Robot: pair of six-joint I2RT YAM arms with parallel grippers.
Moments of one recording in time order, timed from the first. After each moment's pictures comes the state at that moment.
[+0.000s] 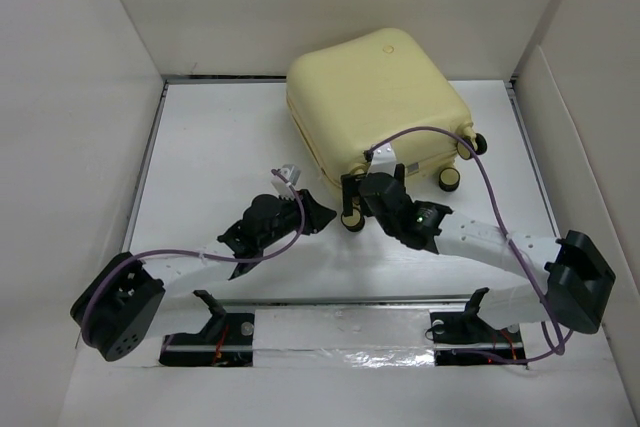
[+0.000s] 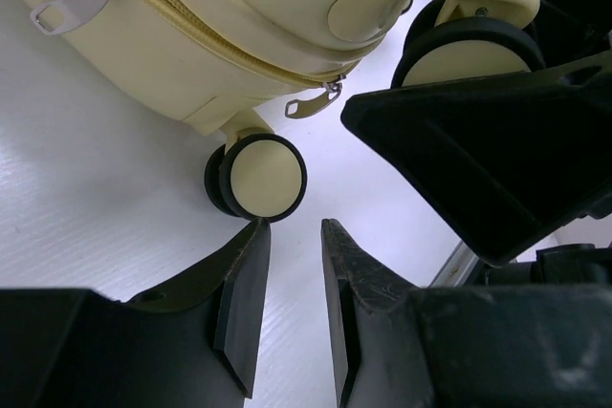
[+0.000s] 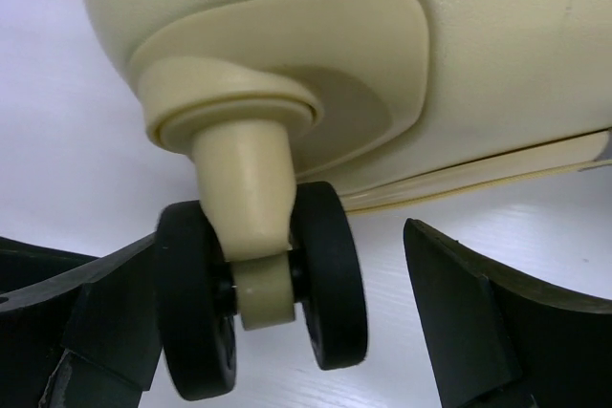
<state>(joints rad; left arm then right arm) -0.75 1.18 0.37 0.53 0.10 -0.72 0.94 1.32 0.87 -0.11 0.60 0.43</state>
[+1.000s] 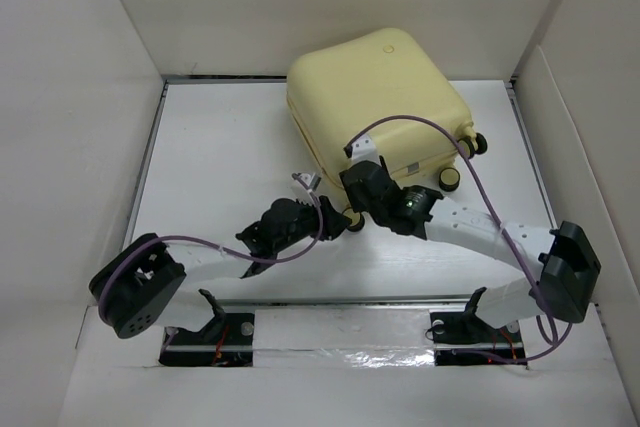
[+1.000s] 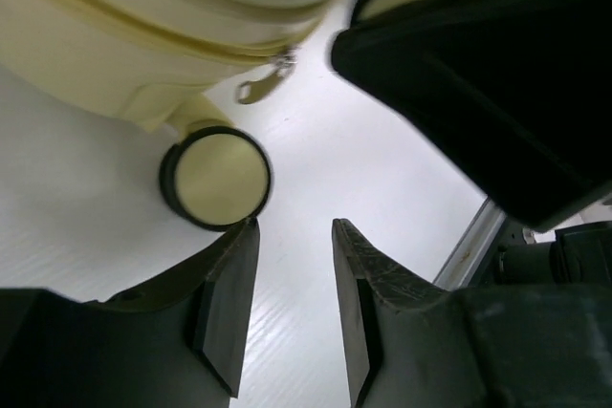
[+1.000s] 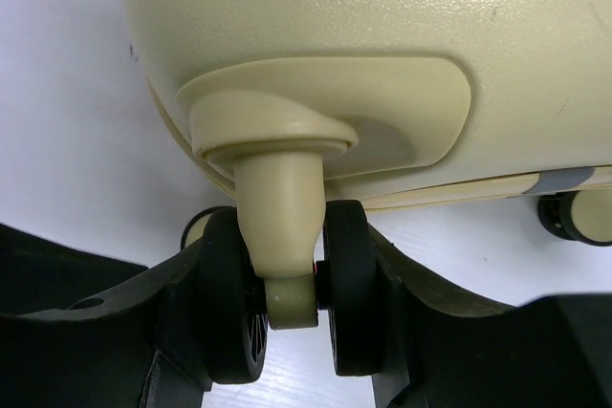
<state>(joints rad) -0.84 1.32 0.41 0.63 0.07 -0.68 0.96 1.40 1.07 -0.37 0.62 0.26</state>
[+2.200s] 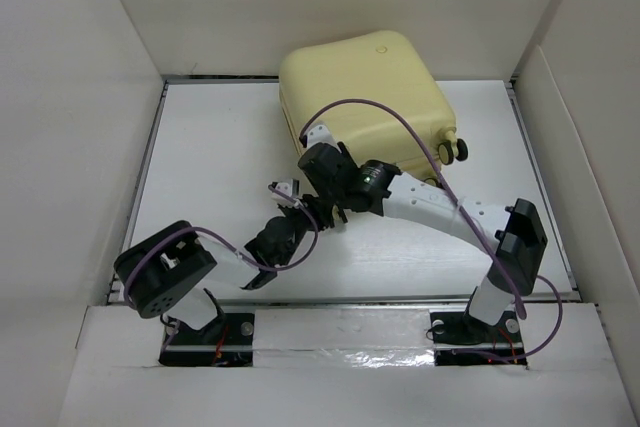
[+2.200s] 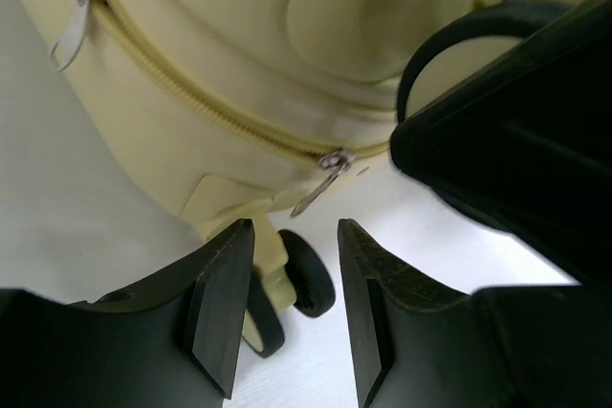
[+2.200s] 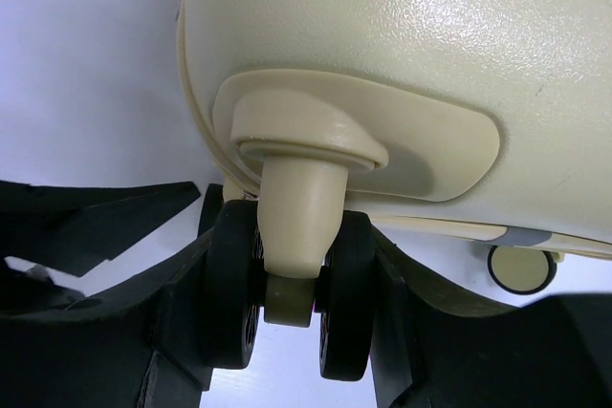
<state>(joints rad) -0.93 1.48 0.28 1.11 -0.46 -0.57 1.04 1.69 1.53 -0.66 0.59 0.21</state>
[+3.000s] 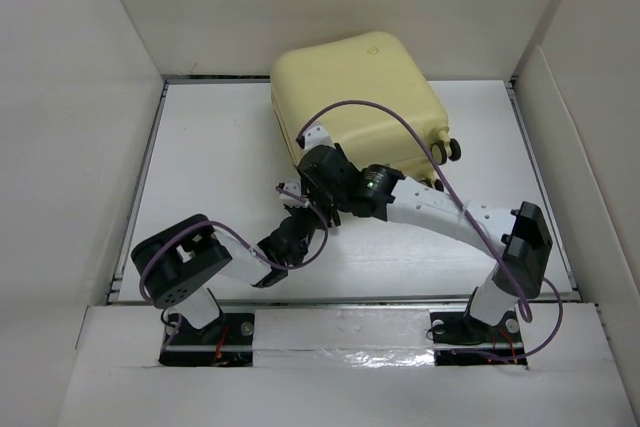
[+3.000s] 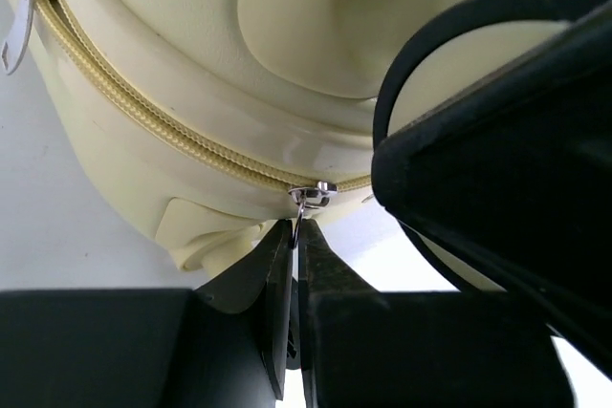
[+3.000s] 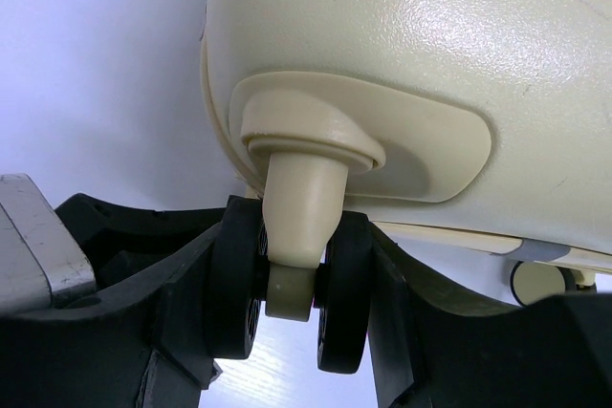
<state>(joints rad) -0.98 1.58 0.36 1.12 -0.63 -0.55 1.06 1.66 1.51 -0.60 0.54 0.21</state>
